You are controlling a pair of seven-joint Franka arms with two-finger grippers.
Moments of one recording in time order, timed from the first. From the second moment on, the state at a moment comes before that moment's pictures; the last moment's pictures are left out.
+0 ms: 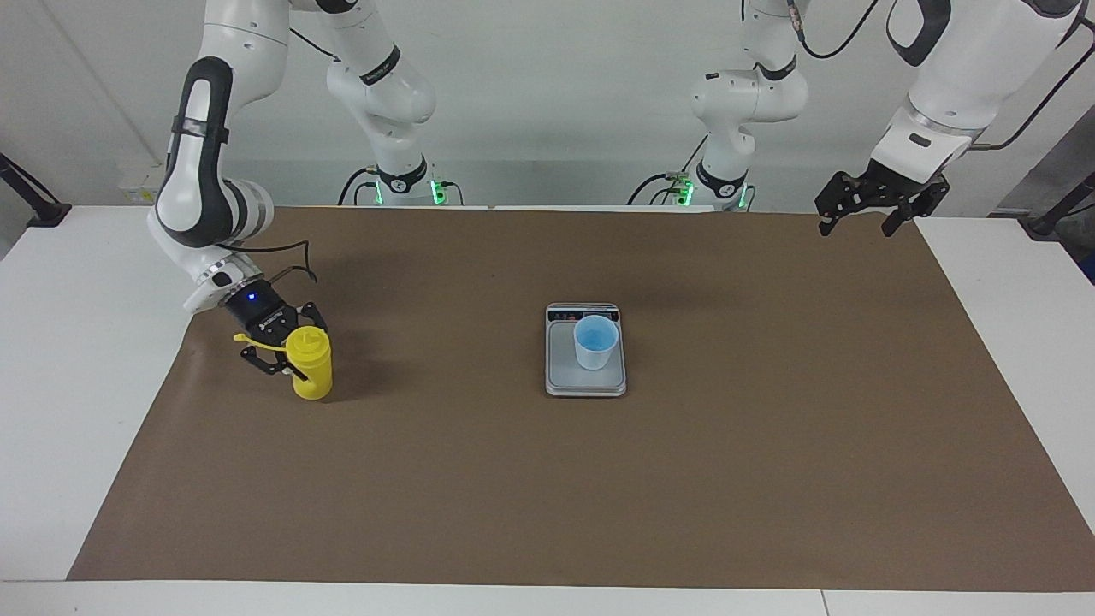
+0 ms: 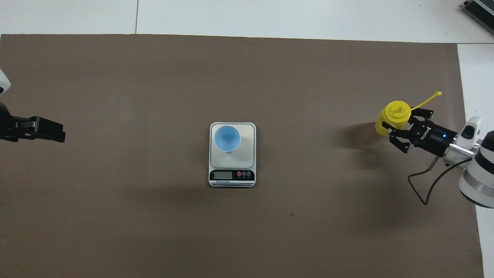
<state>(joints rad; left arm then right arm) -0.05 -0.06 -0.03 -1.63 0.00 1.54 -0.01 -0.44 0.22 0.11 -2.20 1.42 2.20 -2.29</state>
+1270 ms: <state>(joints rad) -0.05 -0.06 -0.03 -1.63 0.00 1.54 -0.01 -0.52 0.24 0.10 -2.20 1.40 2.08 -2.34</state>
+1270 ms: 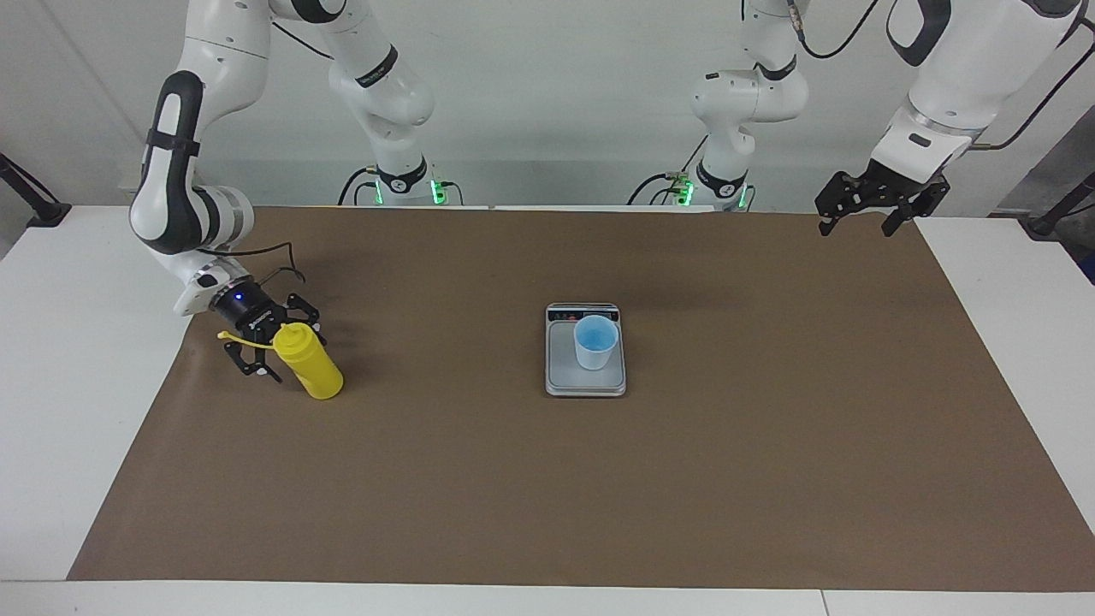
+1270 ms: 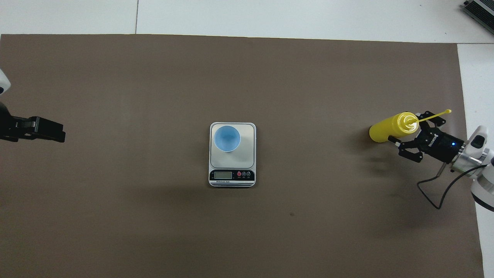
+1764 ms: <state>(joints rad) -0.05 -0.06 -0.03 -1.63 0.00 1.54 -0.01 -0.55 0.23 0.09 -2.21 1.24 2.20 -2.34</state>
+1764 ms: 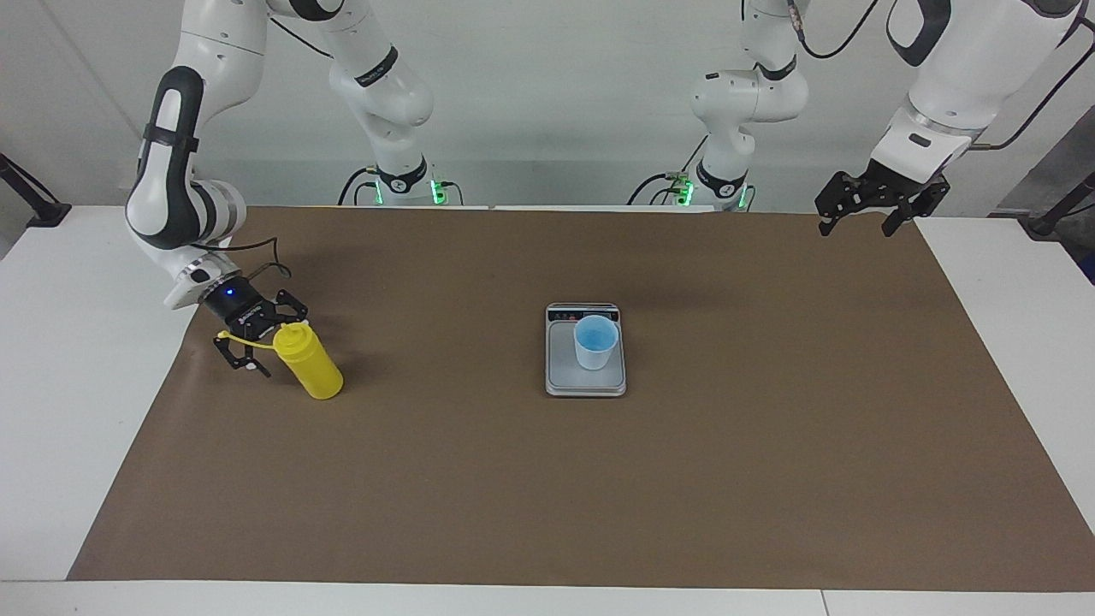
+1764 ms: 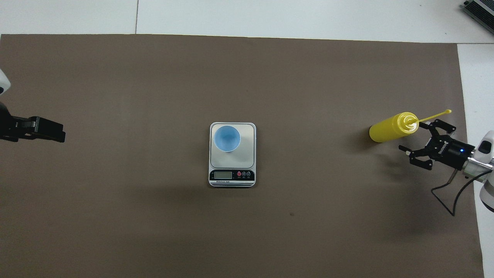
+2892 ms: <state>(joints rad) -0.05 -0.06 -0.03 -1.63 0.00 1.54 -0.01 -0.55 0.06 0.07 -2.13 0.61 2.27 -1.92</state>
